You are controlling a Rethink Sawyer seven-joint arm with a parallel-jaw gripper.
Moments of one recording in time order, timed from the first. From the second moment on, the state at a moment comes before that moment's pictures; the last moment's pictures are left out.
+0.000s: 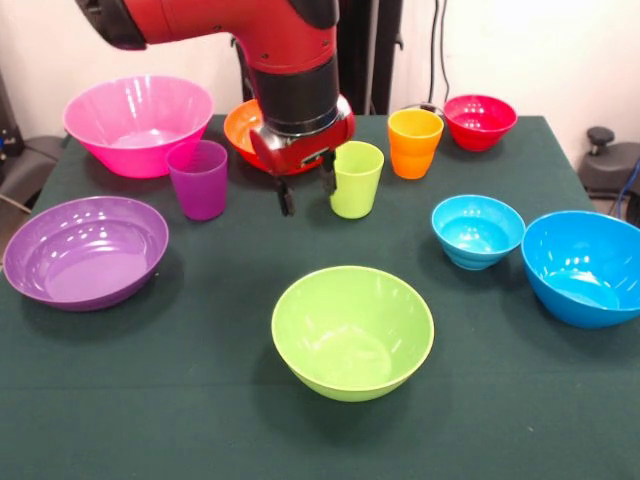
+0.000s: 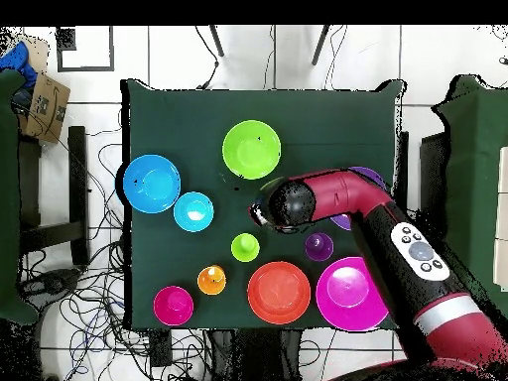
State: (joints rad) arm -0.77 -0.55 0.69 1.70 -0.68 0.83 1.41
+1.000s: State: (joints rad) arm -0.79 -0.60 0.69 1.76 -0.66 0.83 1.41
